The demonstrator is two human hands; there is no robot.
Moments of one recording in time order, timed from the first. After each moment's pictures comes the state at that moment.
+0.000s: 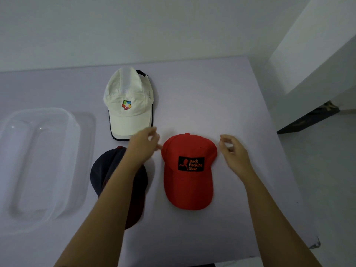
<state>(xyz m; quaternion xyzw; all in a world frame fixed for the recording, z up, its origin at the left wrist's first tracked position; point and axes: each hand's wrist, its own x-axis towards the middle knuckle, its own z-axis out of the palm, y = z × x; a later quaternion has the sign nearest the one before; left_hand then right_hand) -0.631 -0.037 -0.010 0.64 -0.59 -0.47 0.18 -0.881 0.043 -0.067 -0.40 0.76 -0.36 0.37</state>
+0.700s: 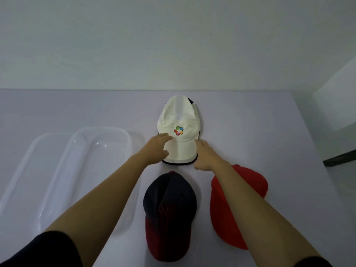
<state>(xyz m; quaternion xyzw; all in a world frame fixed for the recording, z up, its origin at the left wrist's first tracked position) -0.501 -0.139 -0.025 0.56 -0.76 -0.32 -0.03 -0.692 -0.104 -0.042 -0.64 0.66 0.02 0.40</state>
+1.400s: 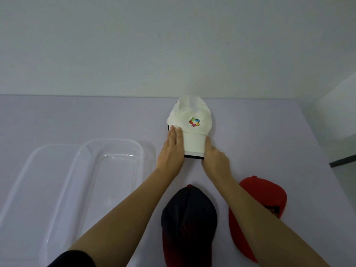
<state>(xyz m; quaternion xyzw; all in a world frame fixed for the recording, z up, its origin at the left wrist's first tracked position) -0.510 -0.149 -0.049 0.56 -0.80 -0.18 0.12 -0.647 -0.116 -0.051 -0.66 0.73 -0.13 0.12</state>
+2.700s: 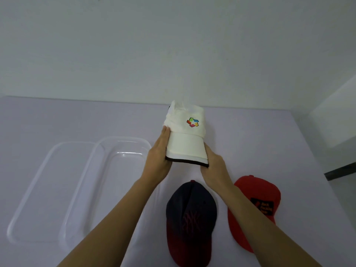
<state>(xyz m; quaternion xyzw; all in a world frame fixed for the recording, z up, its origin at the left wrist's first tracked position) -0.448 -0.098 0.009 0.53 -0.72 -0.27 0.35 -0.616 -0.063 0.019 -0.61 0.65 -0.33 0.30</state>
